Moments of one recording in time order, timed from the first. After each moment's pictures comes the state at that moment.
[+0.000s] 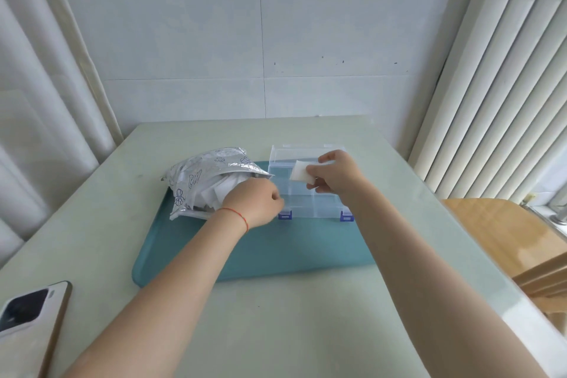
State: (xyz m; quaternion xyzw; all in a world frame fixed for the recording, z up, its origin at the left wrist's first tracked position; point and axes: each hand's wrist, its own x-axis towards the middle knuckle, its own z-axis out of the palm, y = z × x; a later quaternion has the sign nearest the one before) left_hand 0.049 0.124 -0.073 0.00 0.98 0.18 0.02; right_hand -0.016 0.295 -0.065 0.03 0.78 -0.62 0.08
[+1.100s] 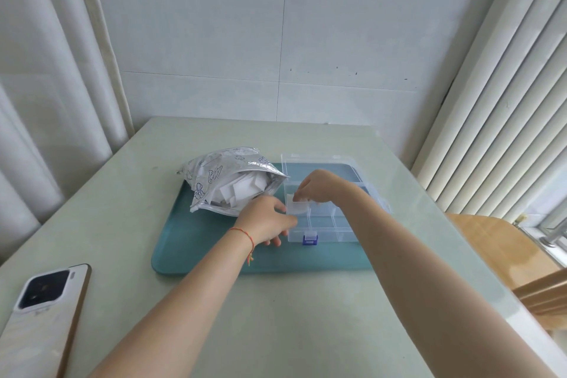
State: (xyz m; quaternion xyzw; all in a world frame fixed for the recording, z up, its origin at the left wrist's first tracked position) left_hand 0.075 0.115 -0.101 -0.07 0.88 0.47 0.07; right_hand -0.028 0.245 -0.066 -0.10 0.95 -0.23 0.18
